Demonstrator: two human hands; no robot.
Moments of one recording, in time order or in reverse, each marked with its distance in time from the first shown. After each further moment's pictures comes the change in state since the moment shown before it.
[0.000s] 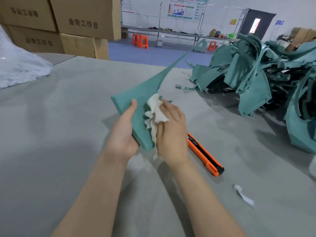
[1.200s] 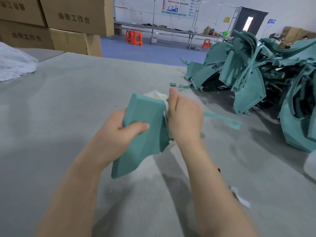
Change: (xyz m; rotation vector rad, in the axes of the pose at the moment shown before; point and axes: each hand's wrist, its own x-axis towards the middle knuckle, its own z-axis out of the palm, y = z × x) left_hand -0.035 0.024 0.005 0.925 -0.191 0.283; right_hand 0.048 0.014 -0.024 -0.348 0.108 0.189
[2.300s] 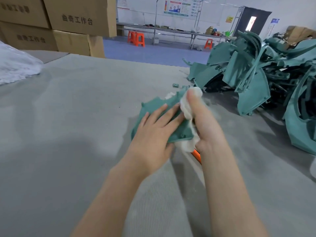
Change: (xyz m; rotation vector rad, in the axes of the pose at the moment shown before) left_hand 0.016 -0.022 0.042 0.984 -0.157 0.345; right_hand -0.011 0.020 -0.025 1.477 -0.510 0.667
